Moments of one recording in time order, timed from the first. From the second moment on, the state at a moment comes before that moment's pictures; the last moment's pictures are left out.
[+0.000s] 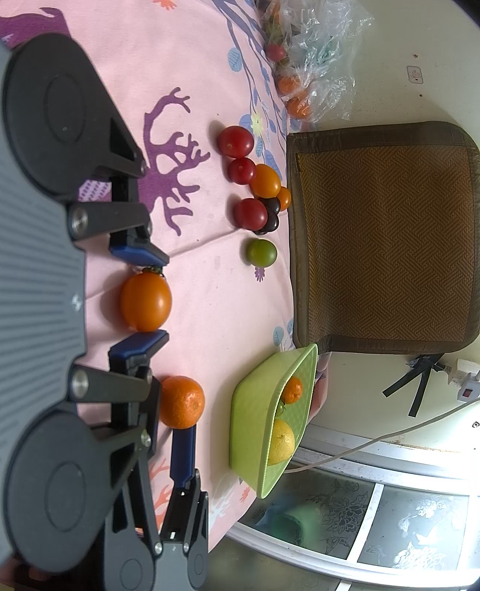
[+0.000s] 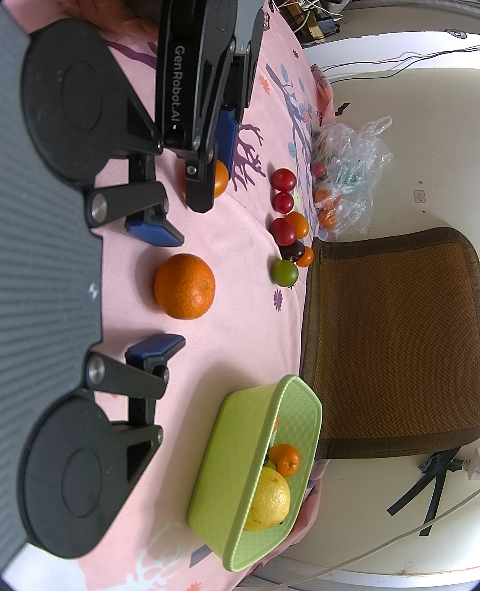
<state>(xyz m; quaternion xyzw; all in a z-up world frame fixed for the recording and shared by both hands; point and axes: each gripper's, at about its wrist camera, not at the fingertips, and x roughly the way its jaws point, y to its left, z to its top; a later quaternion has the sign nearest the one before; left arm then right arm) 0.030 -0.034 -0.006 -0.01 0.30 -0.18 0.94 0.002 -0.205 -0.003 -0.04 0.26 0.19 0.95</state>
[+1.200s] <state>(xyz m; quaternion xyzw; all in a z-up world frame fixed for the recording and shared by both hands) 0.066 -0.065 0.034 -0.03 0.28 -0.25 0.93 0.012 -0.244 0.018 0.00 0.20 0.17 0.97</state>
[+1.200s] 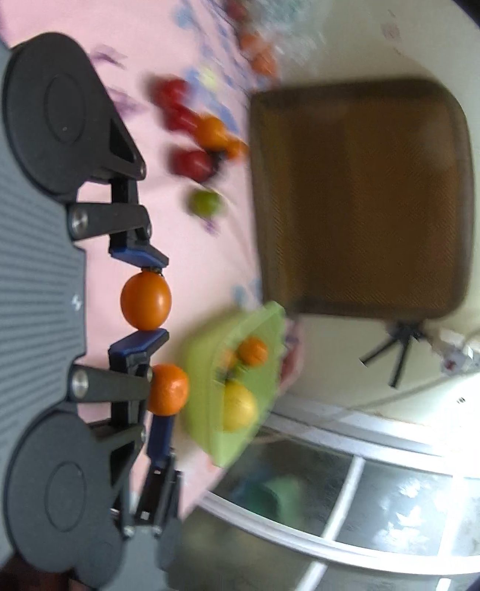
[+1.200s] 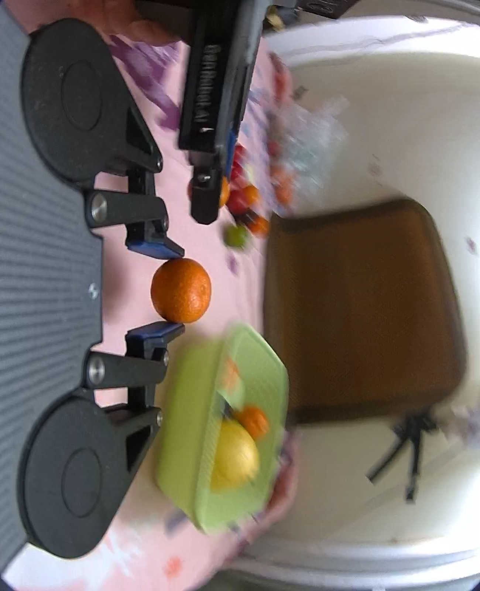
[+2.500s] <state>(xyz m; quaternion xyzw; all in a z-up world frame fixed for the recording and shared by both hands) 0.105 -0.017 0.234 0.09 0.17 -0.13 0.97 0.071 -0.296 0.178 0.04 0.05 0.20 0.98</state>
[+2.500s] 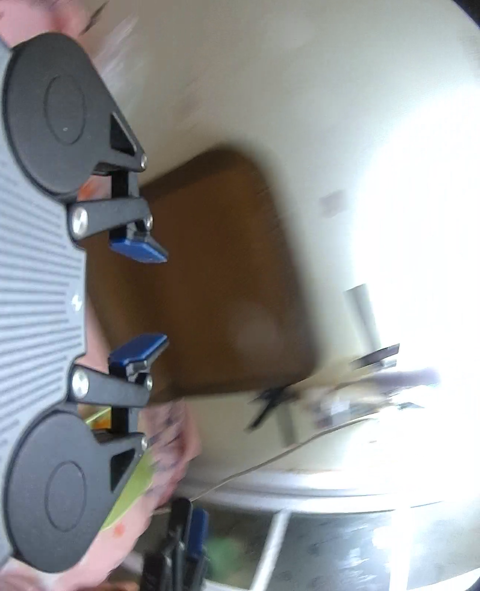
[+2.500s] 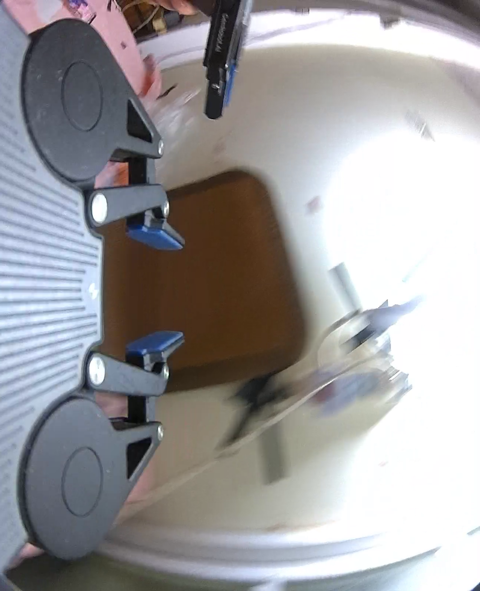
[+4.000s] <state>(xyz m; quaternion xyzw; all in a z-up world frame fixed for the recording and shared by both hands) 0.128 0.063 -0.005 -0.07 0.33 -0.15 0.93 0.129 -0.112 0.012 -0.05 0.29 0.29 0.91</state>
